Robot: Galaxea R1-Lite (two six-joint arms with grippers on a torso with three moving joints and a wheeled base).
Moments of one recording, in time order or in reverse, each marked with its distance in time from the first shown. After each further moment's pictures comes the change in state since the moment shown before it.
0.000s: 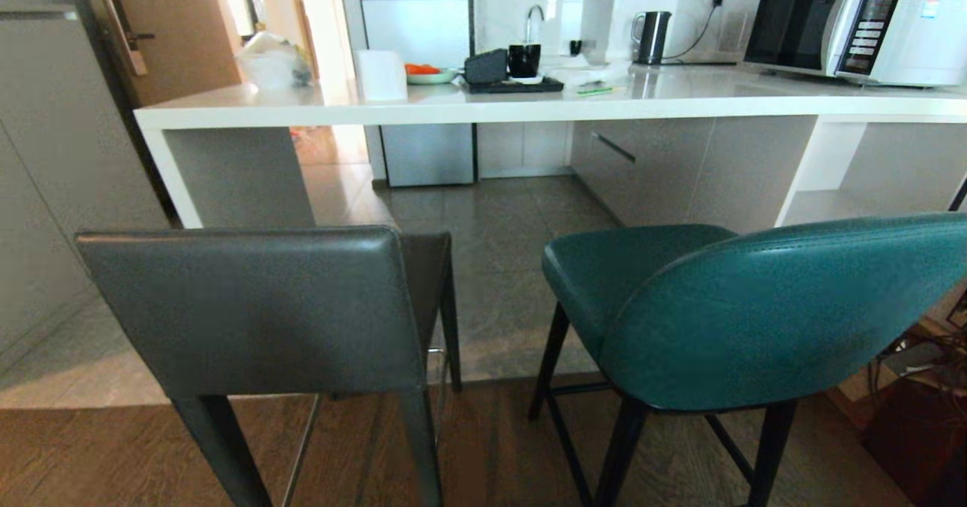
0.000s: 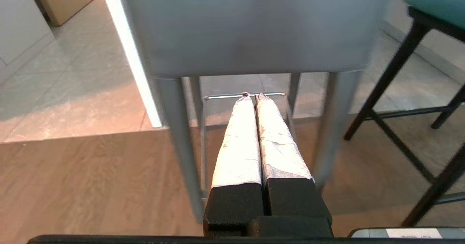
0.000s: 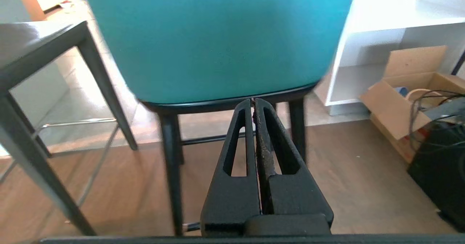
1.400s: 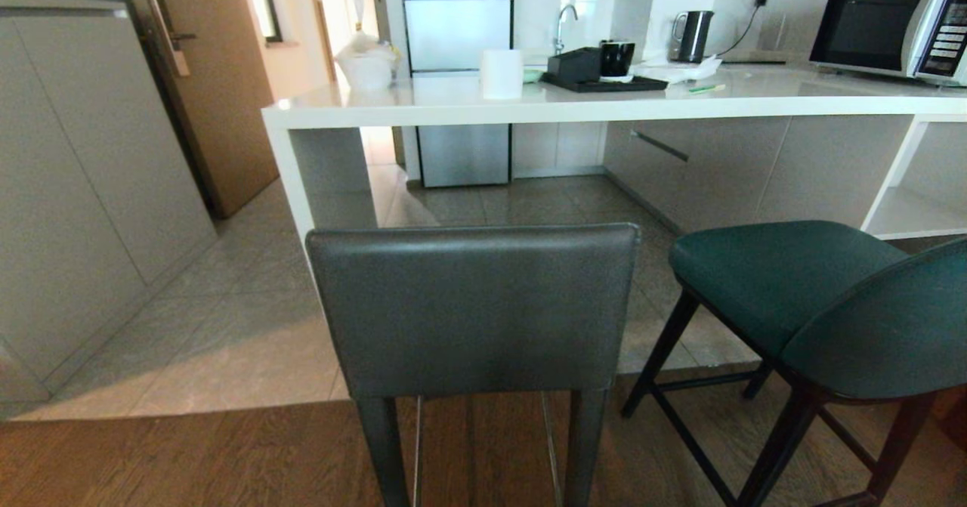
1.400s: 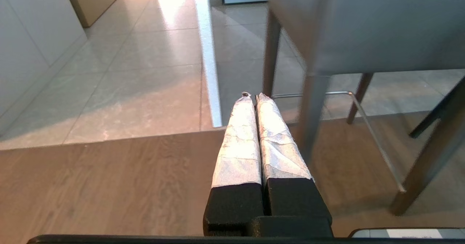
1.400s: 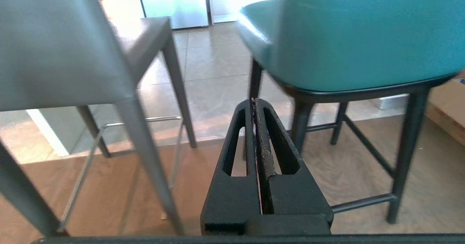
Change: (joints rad) left arm 0.000 0.000 0.000 -0.001 0.001 -0.001; right arm 0.000 0.000 0.000 0.000 -0.009 0.008
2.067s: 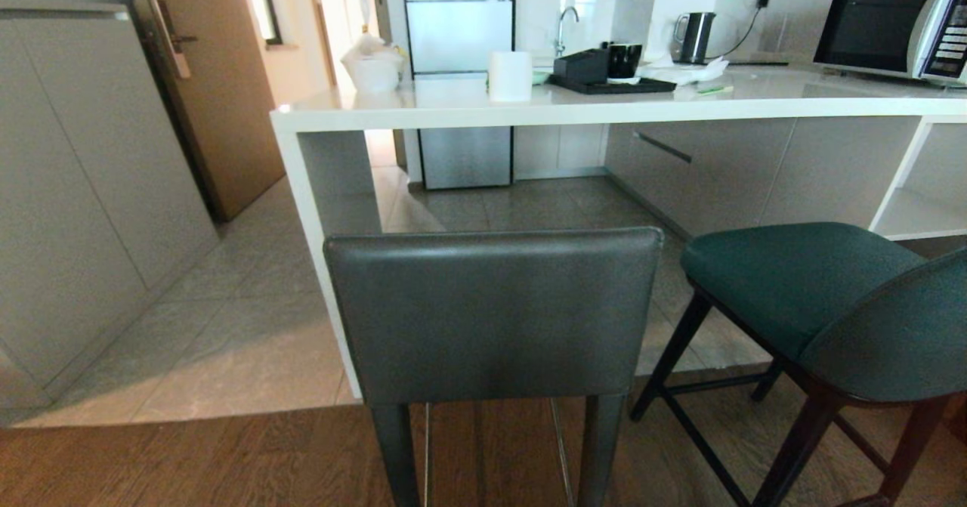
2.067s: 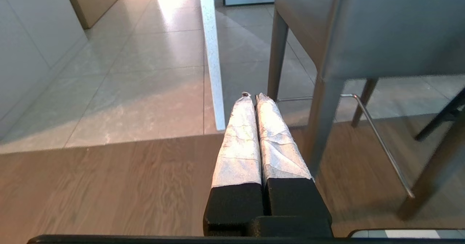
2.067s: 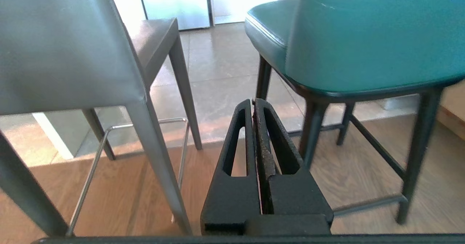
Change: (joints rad) left arm 0.002 0.000 0.000 0.000 0.000 -0.006; right arm 0.001 0.000 0.000 0.000 0.000 -0.001
